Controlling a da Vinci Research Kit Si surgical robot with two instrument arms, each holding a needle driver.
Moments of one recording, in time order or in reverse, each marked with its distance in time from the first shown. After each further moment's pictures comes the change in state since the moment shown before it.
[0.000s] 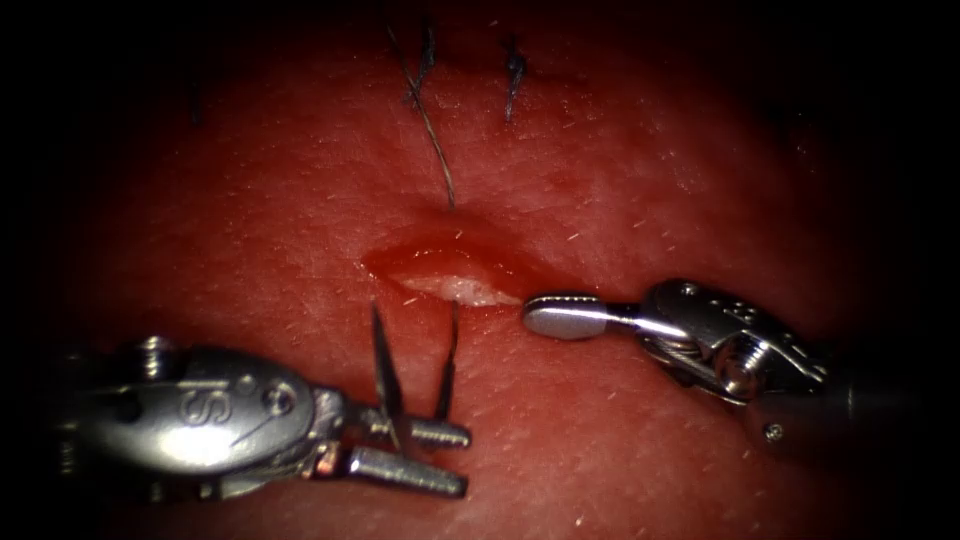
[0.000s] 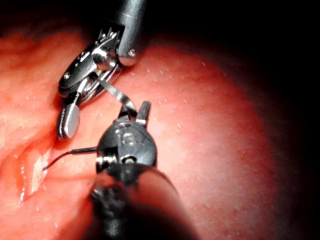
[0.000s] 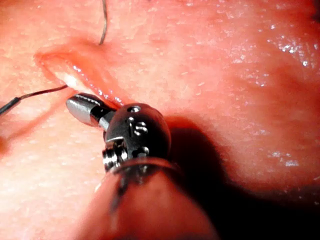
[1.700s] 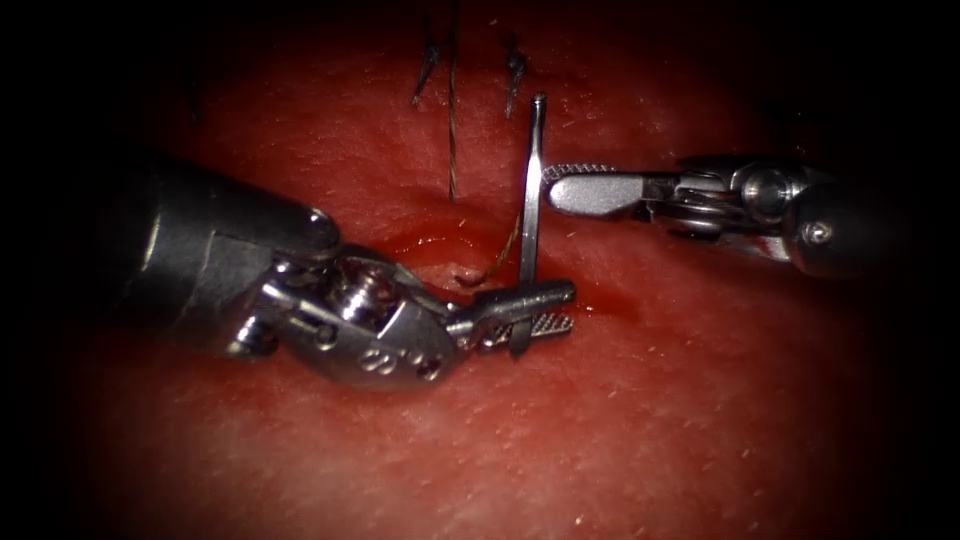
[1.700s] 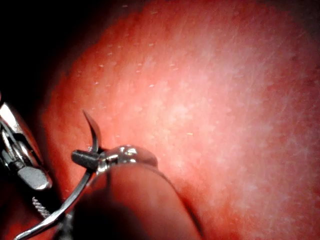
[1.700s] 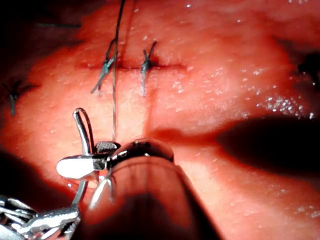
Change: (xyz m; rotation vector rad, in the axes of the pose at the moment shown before) right arm 0.010 0.000 0.000 0.010 0.039 0.442; left arm 0.006 0.006 0.007 -0.353 0.148 0.953
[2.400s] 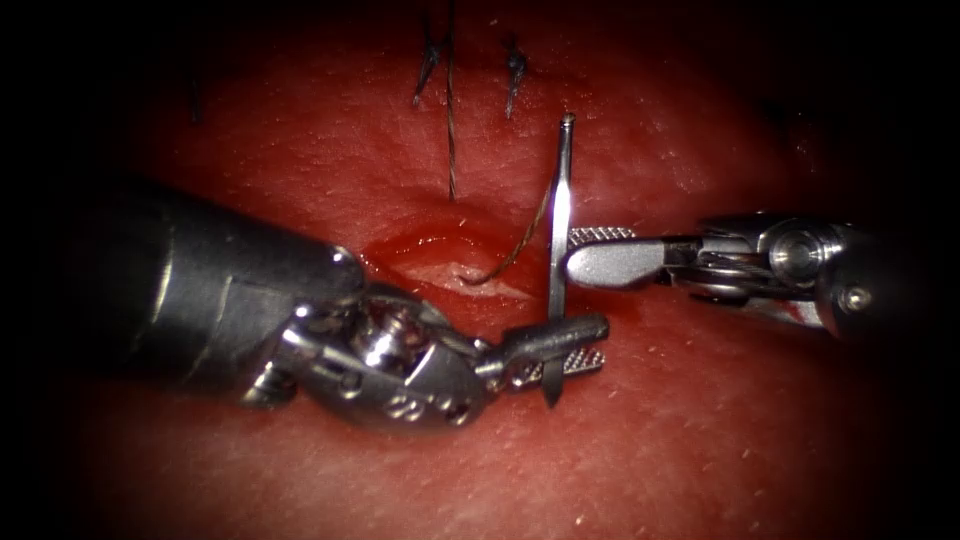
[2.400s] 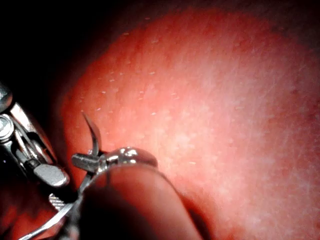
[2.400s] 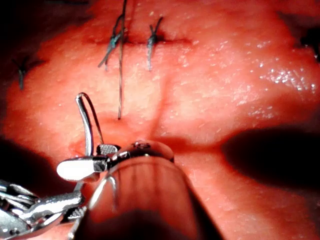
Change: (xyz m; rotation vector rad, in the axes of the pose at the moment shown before) right arm -0.003 -0.002 -0.001 0.006 -0.039 0.000; left arm -0.003 0.000 0.000 0.011 -0.002 0.015
